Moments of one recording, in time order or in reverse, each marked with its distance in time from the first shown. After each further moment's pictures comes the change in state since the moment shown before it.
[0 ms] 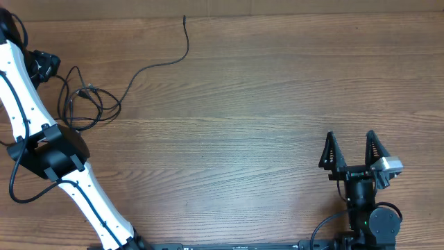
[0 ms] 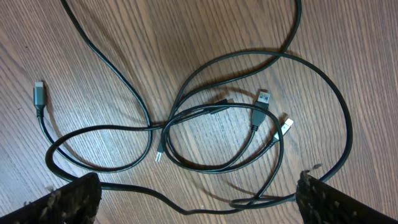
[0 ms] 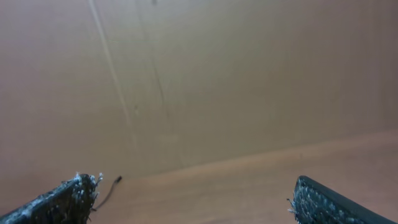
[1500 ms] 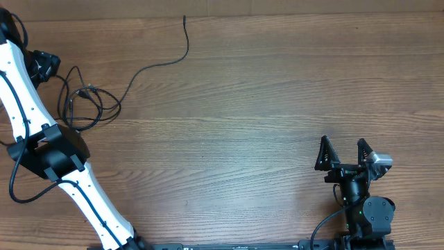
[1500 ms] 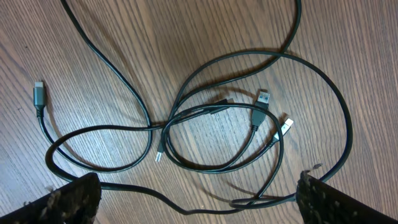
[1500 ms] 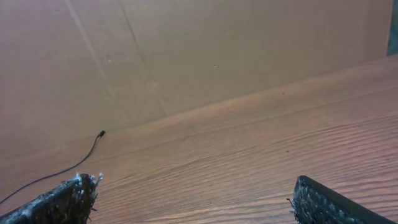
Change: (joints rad) left arm 0.000 0.000 0.000 0.000 0.000 0.000; right arm 0.000 0.001 0.000 -0.220 0.016 0.021
